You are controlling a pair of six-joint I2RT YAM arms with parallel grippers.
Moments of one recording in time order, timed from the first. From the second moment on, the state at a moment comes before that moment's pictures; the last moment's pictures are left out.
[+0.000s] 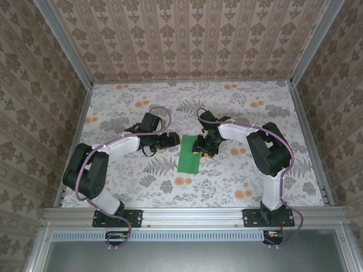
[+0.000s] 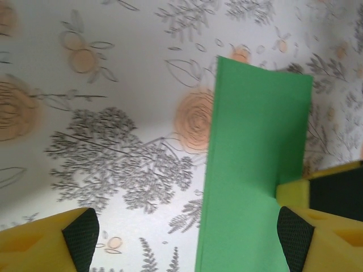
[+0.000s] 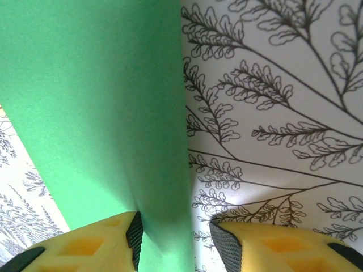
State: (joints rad) left arm -0.51 1.60 0.90 -0.32 0.31 -0.62; right arm 0.52 1.99 1.24 -0.66 -0.34 0.77
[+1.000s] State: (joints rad) left arm -0.59 1.70 0.96 -0.23 0.43 -0.66; right arm 0.53 2.02 1.30 -0.72 -0.33 0.77
